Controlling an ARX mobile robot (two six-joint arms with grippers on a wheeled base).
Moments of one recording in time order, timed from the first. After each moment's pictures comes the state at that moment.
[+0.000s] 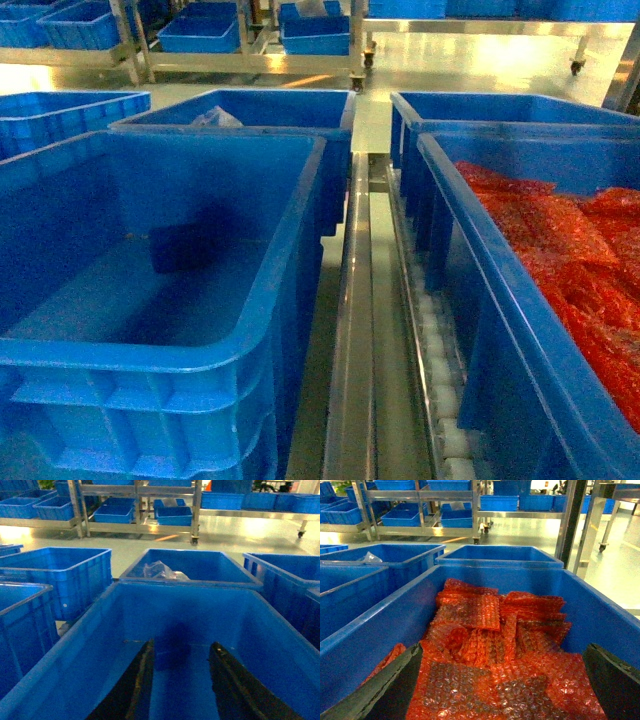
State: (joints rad) left arm -0.19 1.06 0.25 0.82 -0.19 -0.02; right arm 0.00 0.01 0.01 -0.01 0.00 0.00
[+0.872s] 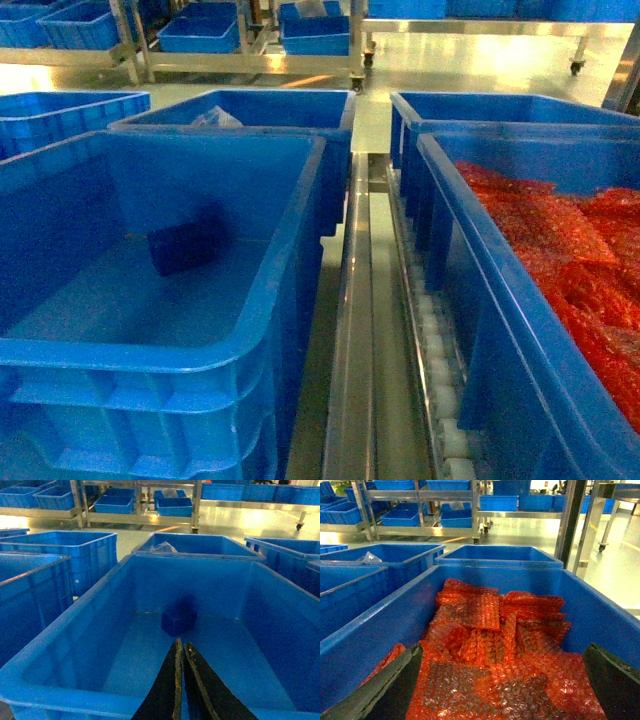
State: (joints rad) left arm 0.00 0.64 0.01 0.60 0.00 -0.02; right arm 0.00 0.01 0.01 -0.01 0.00 0.00
